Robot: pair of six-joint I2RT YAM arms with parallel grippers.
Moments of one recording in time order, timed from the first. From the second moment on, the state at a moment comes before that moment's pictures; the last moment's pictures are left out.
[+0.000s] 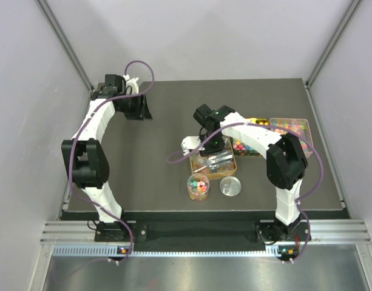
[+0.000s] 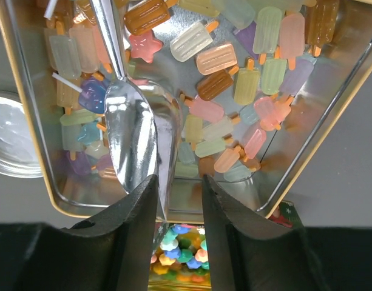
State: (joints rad) left arm -0.01 1.83 1.63 -0.77 0.51 0.00; right arm 0.72 1.94 1.64 -1.13 -0.10 -1.19
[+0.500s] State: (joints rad) left arm -0.01 1.83 1.62 -0.77 0.50 0.00; right arm 0.72 1.99 1.64 -1.13 -0.09 -1.21
